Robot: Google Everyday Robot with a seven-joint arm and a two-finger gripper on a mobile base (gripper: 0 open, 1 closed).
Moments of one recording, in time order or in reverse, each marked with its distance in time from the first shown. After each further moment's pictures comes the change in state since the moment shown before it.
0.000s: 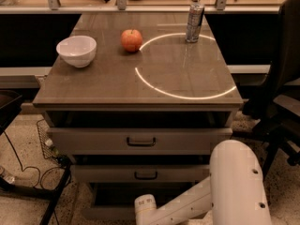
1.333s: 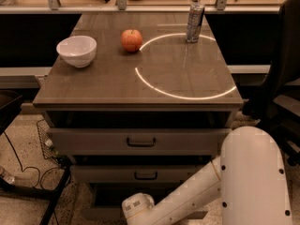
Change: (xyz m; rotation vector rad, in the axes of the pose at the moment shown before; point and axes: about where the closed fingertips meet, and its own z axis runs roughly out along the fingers) arm 0.001 -0.048 -0.120 0.257 0.138 -0.035
